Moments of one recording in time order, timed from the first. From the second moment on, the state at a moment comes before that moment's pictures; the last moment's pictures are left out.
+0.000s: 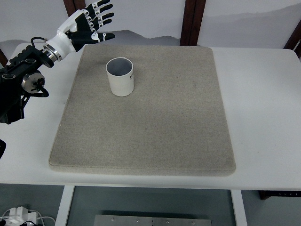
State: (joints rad) left arm -1.08 0.28 -0.38 -0.33 0.32 -0.56 -0.61; right arm 0.00 0.00 -0.01 0.13 -0.03 0.18 -0.03
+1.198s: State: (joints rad) left arm -1.09 0.27 -0.41 -0.23 -0.29 -0.37 -0.37; right arm 0.00 0.00 0.00 0.13 -0.04 0.18 -0.03
